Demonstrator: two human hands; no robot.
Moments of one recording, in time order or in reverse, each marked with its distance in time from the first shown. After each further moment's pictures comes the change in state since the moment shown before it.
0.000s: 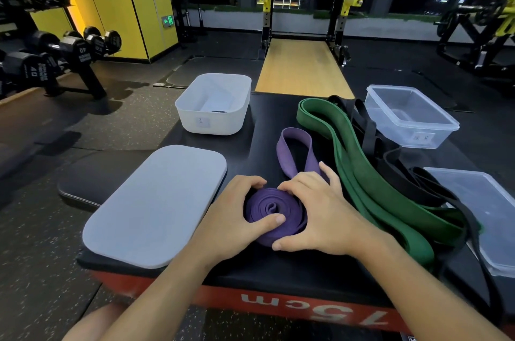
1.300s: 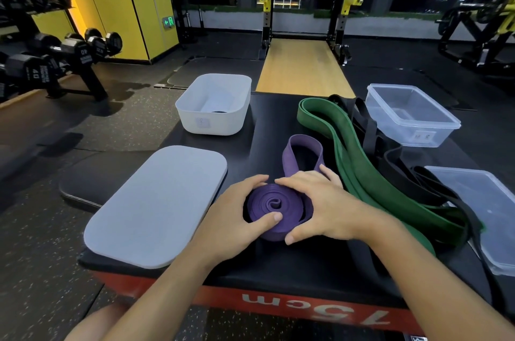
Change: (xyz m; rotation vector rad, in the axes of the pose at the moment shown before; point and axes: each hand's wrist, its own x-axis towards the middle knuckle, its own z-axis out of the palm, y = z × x) left_hand 0.000 -0.006 0.001 0.028 0.001 -0.015; right_hand 0.012 0.016 -0.009 0.103 -0.175 0.041
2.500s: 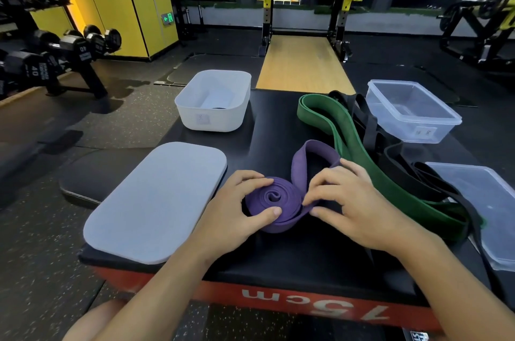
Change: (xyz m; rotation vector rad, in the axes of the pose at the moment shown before) left_hand 0.004 -0.001 0.000 0.005 0.004 0.079; right_hand -0.034 0.022 -0.007 -0.156 0.252 -0.154
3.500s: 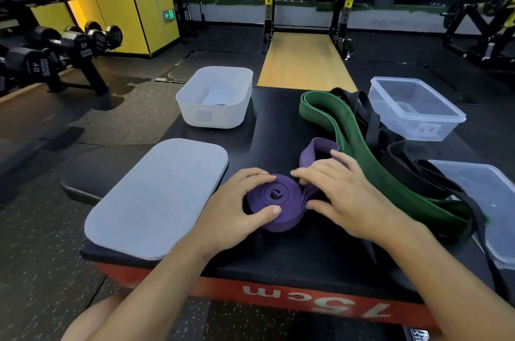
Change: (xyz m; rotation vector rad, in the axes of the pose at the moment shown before) left_hand 0.000 0.002 -0.005 0.002 -0.054 0.007; right_hand 0.015 0.001 0.008 -0.197 -0.010 -0.074
